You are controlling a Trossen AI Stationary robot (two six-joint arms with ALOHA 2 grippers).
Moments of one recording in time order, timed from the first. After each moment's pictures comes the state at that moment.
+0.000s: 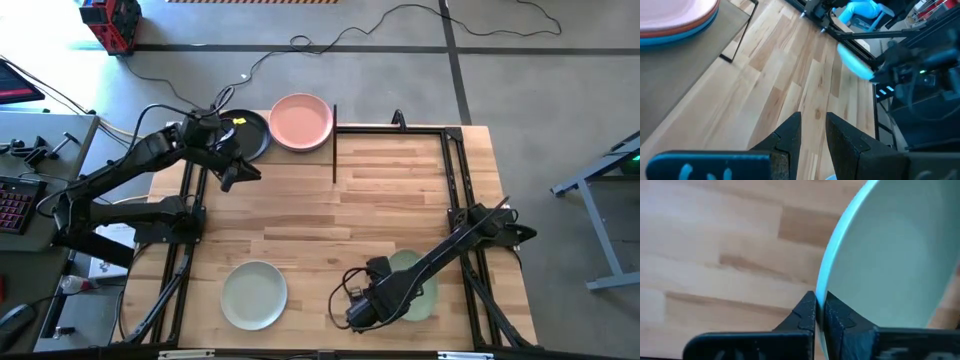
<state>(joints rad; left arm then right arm) 0.58 0.90 0.95 -0.72 0.59 -0.23 0.63 2.07 1.87 -1.49 0.06 1.99</state>
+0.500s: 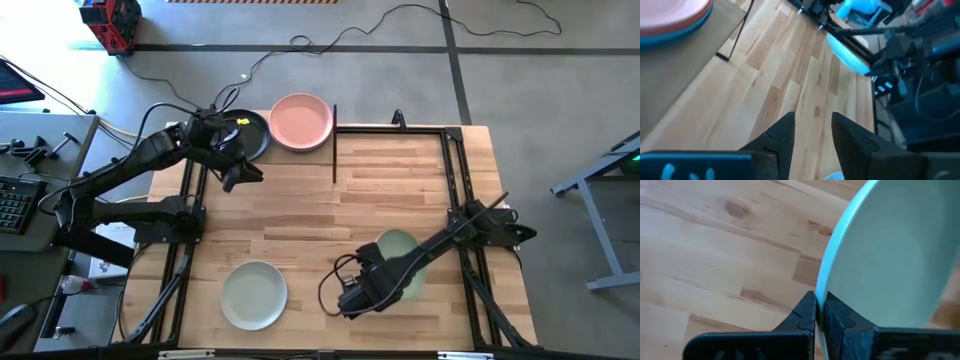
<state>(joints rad) 0.58 0.93 0.95 -0.71 0.61 -0.21 0.56 2.08 1.94 -1.55 0.19 1.80</state>
